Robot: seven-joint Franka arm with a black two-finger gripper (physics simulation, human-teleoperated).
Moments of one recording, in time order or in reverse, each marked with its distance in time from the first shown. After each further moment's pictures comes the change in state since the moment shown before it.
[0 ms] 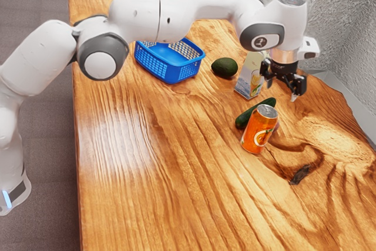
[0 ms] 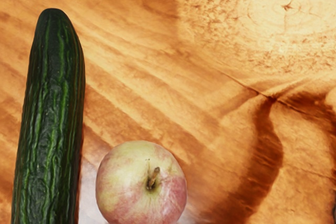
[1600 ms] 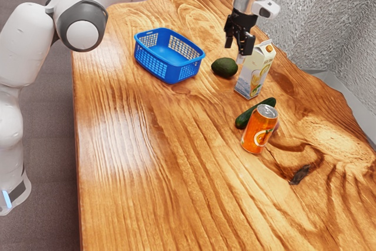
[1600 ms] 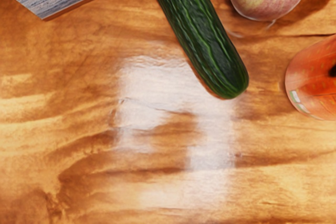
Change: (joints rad) arm 0.236 -0.205 -0.061 -0.063 -0.101 -0.458 0.640
